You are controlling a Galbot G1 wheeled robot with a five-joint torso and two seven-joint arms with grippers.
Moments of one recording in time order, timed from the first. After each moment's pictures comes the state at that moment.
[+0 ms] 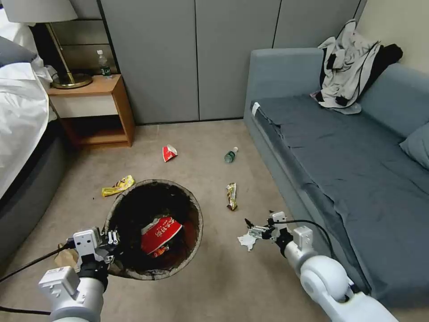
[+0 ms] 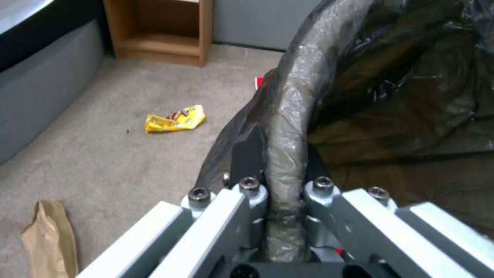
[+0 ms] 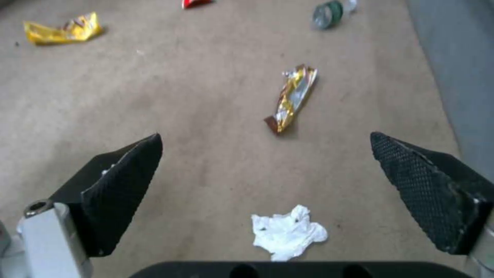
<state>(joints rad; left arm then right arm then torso) 1.83 -1.38 -0.66 -2.50 -0.40 0.39 -0.29 -1.17 0.97 0.11 1.84 0.59 -0.38 0.11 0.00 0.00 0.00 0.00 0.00</state>
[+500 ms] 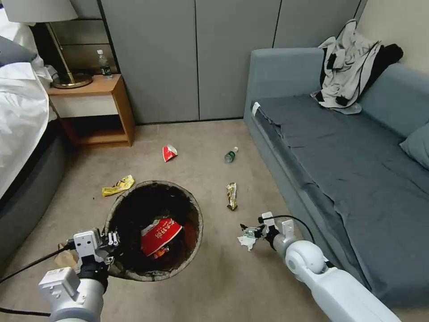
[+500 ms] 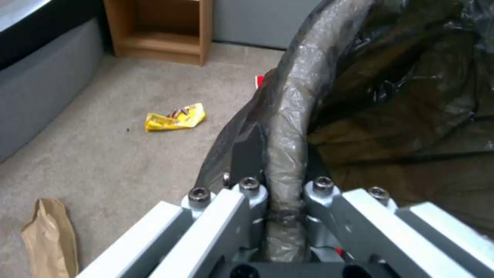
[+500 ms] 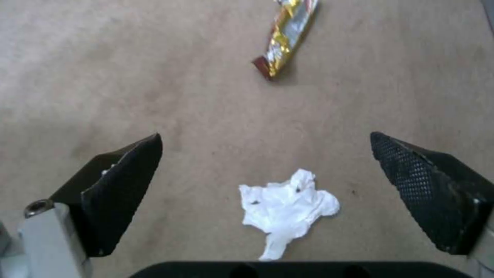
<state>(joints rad) 1.83 -1.38 -0.66 -2.50 -0.40 0.39 -0.29 -0.98 1.04 -0.01 1.54 0.67 -0.41 0.11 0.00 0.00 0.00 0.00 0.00</state>
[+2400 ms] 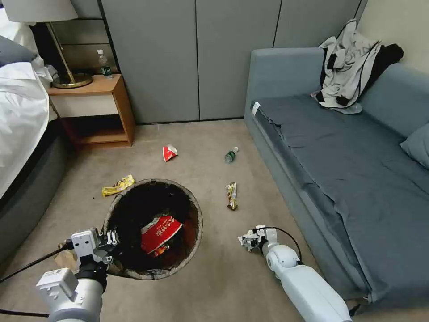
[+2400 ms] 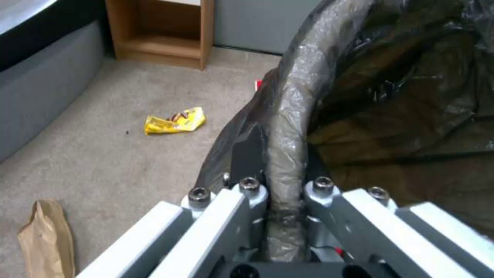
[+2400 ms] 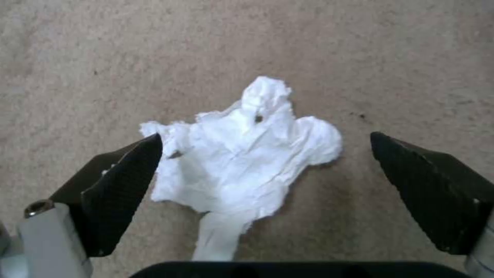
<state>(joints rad) 1.83 -1.40 -0.67 -2.50 -0.40 0.38 -0.27 -0.85 1.30 0.03 0.99 0.44 -0.31 0.06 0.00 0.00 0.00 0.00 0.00</state>
